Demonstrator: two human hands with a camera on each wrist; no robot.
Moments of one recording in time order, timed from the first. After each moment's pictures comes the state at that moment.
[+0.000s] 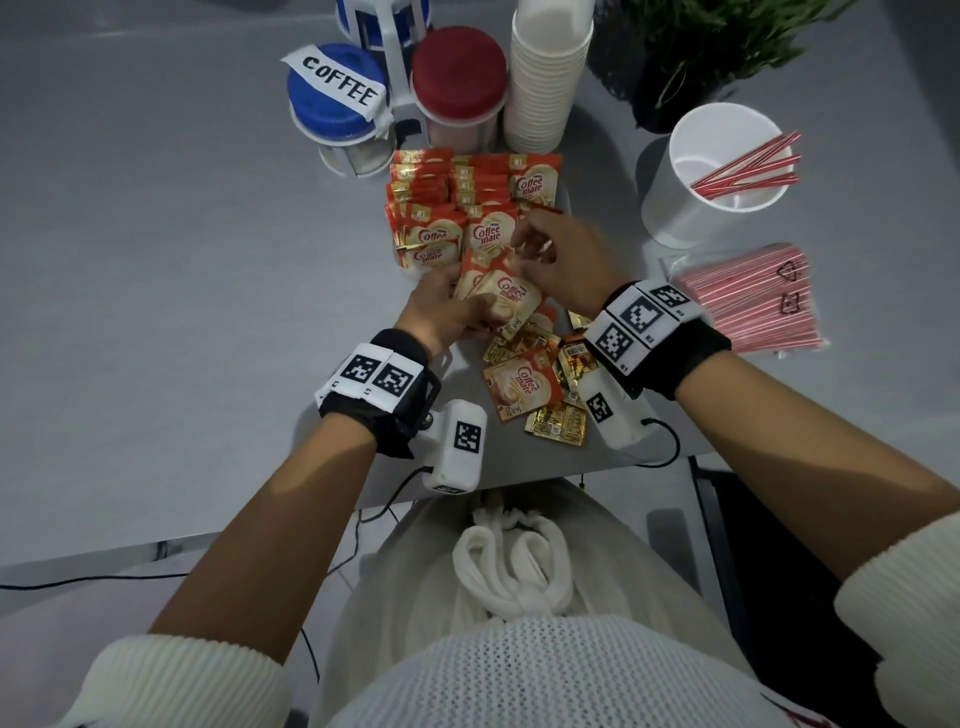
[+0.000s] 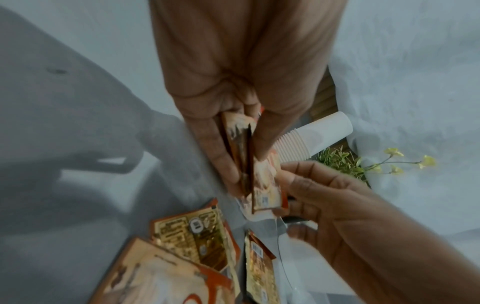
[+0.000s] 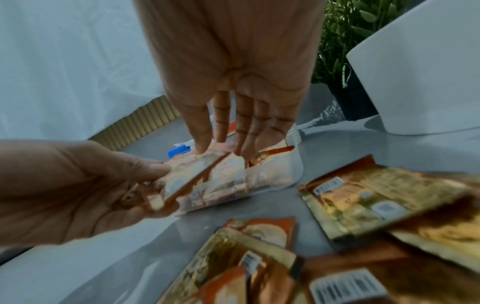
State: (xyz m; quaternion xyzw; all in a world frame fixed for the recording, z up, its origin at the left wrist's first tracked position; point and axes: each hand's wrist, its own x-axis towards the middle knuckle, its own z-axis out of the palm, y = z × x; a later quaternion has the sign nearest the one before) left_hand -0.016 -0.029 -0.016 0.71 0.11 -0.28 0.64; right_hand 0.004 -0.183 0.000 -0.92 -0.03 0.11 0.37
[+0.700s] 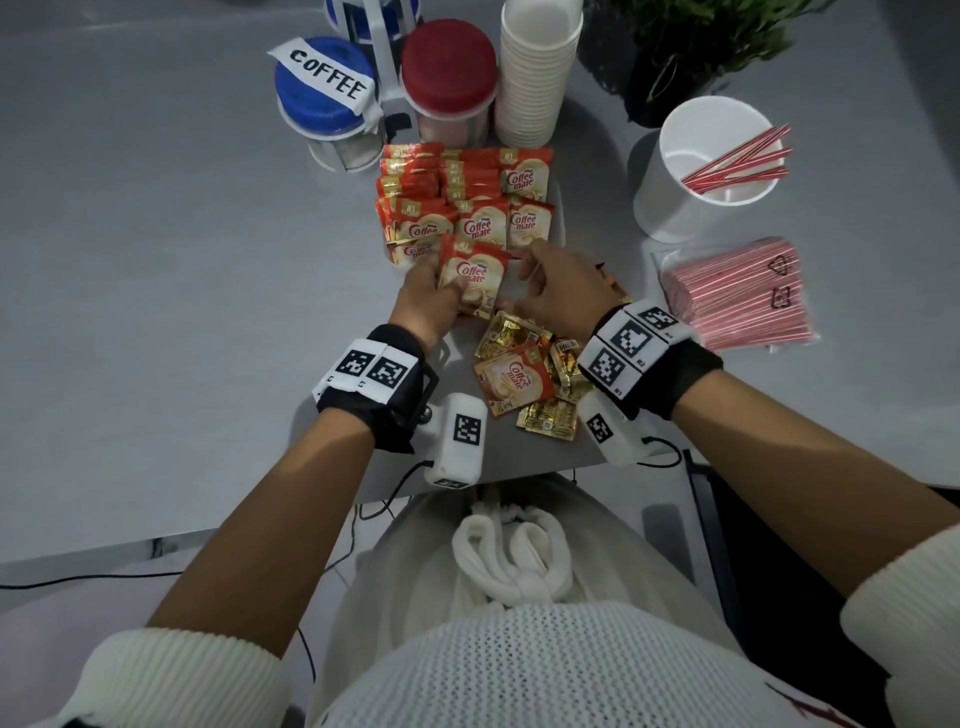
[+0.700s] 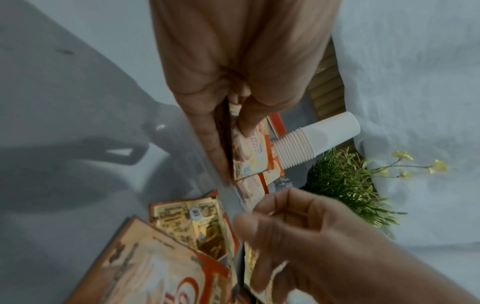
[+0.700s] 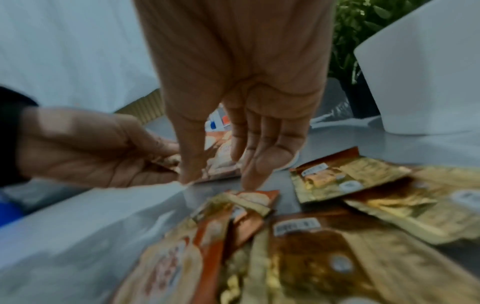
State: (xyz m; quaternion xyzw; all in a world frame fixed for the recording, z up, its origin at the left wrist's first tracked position) left_hand -0.013 -0.036 -0.021 0.71 0.18 -0.22 0.64; right_hand -0.019 -0.185 -0.006 -0.93 0.01 0.19 0.32
